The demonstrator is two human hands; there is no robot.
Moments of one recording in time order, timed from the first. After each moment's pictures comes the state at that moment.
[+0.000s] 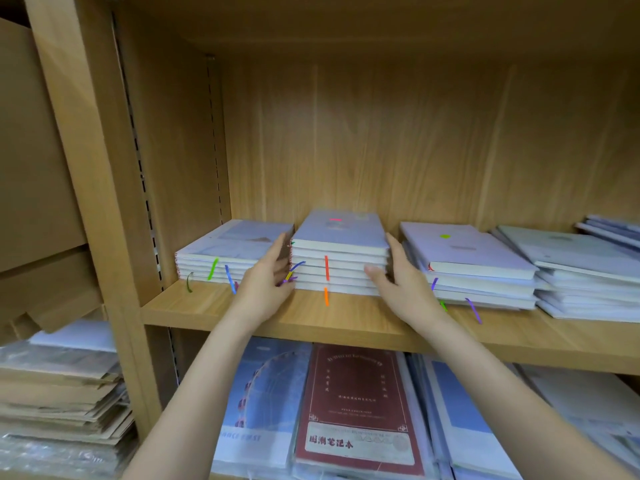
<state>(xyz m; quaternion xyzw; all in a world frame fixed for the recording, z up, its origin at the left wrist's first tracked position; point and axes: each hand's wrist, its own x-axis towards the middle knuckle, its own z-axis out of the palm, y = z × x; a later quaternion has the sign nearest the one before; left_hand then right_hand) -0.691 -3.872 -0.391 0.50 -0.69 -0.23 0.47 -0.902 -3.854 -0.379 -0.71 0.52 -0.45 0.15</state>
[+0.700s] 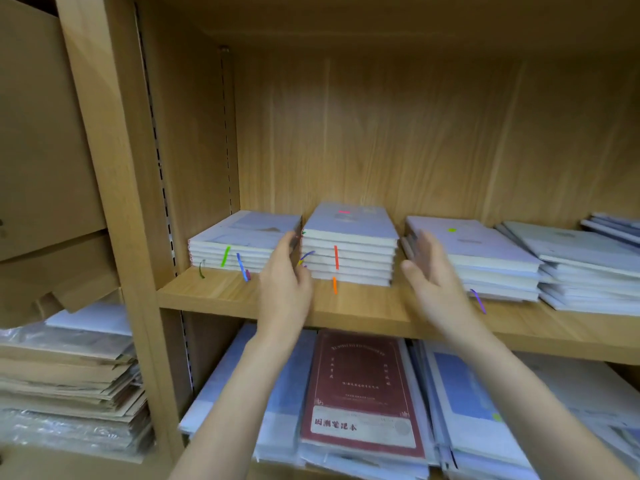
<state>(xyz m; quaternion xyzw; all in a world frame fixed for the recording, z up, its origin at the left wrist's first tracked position) -0.720 -3.840 -0.402 0.49 -0.61 -0.08 0.61 -0.910 -3.823 -0.382 -0.65 0.47 -0.56 0.21</state>
